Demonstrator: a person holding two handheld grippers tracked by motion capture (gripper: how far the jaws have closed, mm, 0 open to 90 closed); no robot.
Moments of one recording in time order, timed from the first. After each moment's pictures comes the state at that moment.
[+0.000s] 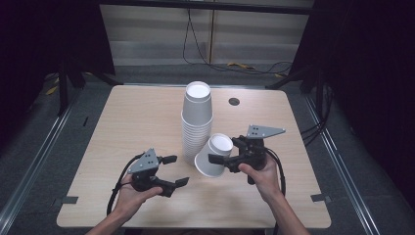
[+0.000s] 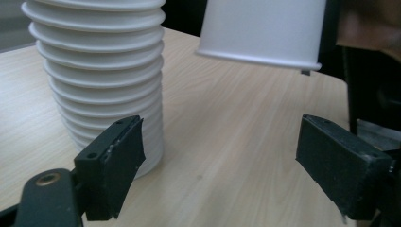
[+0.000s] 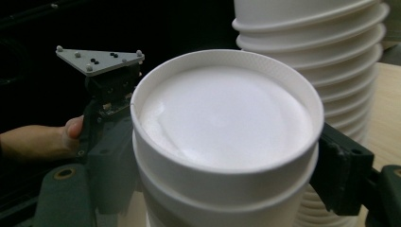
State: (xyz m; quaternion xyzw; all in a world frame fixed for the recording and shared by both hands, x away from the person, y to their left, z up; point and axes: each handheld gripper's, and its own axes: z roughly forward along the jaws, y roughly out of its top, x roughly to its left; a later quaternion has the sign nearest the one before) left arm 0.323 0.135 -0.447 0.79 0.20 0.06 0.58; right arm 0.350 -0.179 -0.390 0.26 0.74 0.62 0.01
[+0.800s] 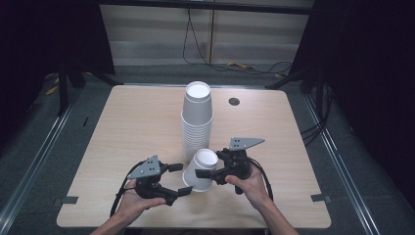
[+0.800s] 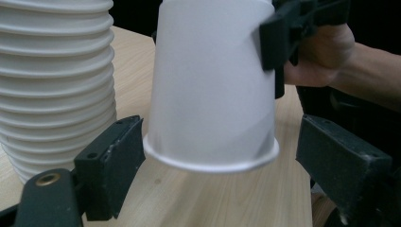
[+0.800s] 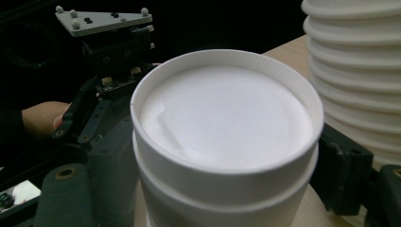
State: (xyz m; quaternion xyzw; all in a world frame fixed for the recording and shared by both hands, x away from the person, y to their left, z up) left arm 0.317 0.129 -0.460 0.77 0.18 0.01 0.61; right arm 0.347 -0.149 -0.432 0.24 0.76 0.60 -0.04
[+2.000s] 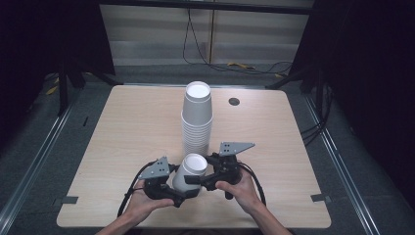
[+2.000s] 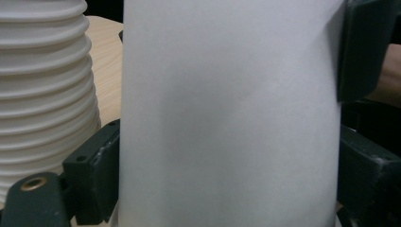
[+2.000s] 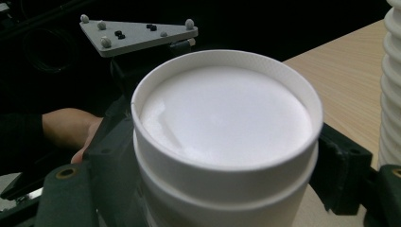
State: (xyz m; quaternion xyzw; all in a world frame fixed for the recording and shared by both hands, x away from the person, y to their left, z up) left arm 0.318 0.112 -0.464 0.78 0.17 0.01 0.60; right arm 0.336 -0.123 -0.433 0.22 0.75 0.62 -0.06
